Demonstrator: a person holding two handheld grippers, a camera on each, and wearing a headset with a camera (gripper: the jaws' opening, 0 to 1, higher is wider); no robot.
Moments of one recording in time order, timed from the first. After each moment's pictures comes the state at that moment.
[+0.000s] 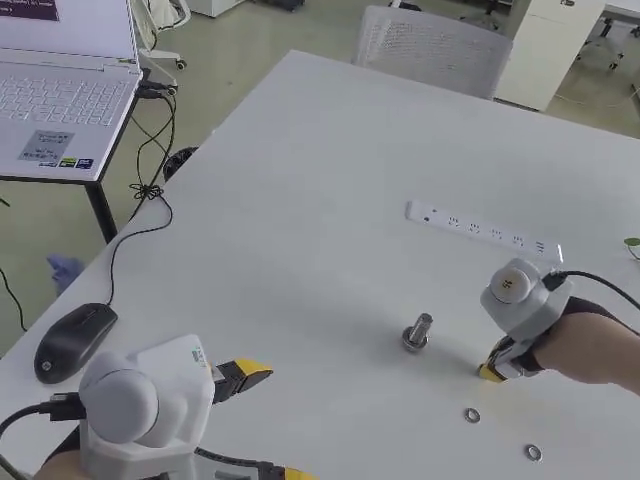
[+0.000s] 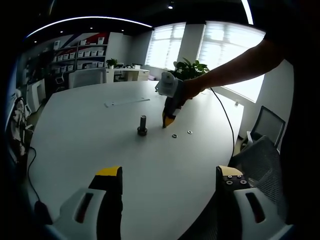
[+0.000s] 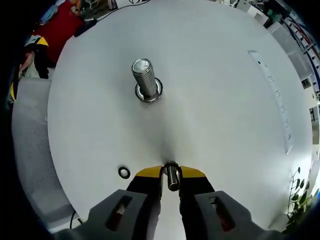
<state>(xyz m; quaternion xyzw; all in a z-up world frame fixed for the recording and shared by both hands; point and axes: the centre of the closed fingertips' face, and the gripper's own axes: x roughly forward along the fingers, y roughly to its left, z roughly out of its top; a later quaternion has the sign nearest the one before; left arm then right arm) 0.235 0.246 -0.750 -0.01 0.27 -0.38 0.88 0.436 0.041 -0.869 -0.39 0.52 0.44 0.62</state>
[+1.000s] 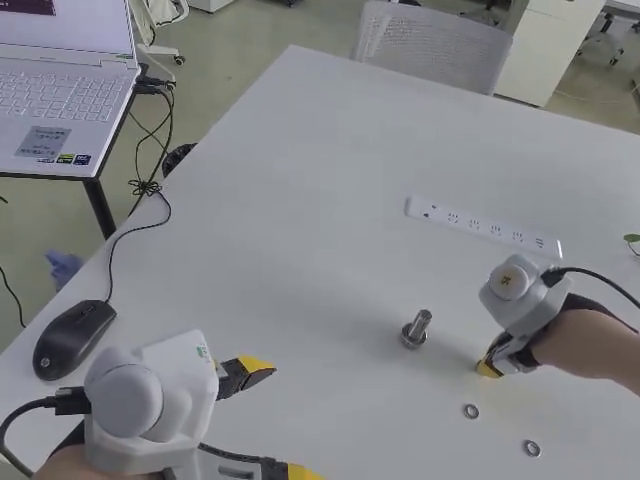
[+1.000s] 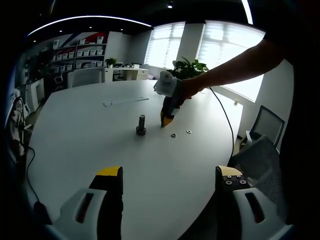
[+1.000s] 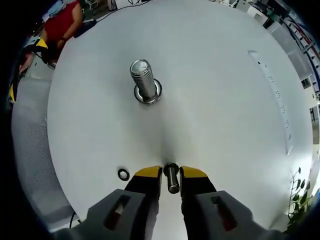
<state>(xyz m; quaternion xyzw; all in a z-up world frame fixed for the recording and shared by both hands) 0.236 0.243 -0.752 -0.01 0.27 -0.39 0.88 0.439 0.042 -0.870 -0.38 0.52 0.44 0.62</state>
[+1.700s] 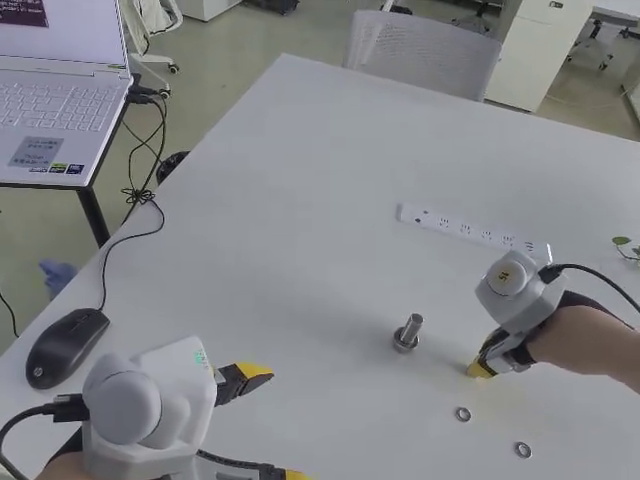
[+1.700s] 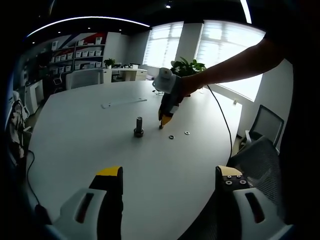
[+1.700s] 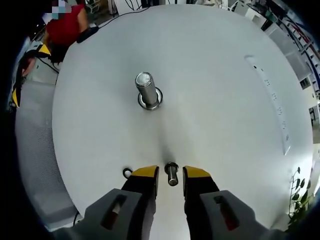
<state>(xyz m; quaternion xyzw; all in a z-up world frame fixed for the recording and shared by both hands) 0.236 0.236 -0.746 0.00 0.27 -0.39 0.88 0.440 0.044 -0.852 -0.37 0.51 0.45 0.63</state>
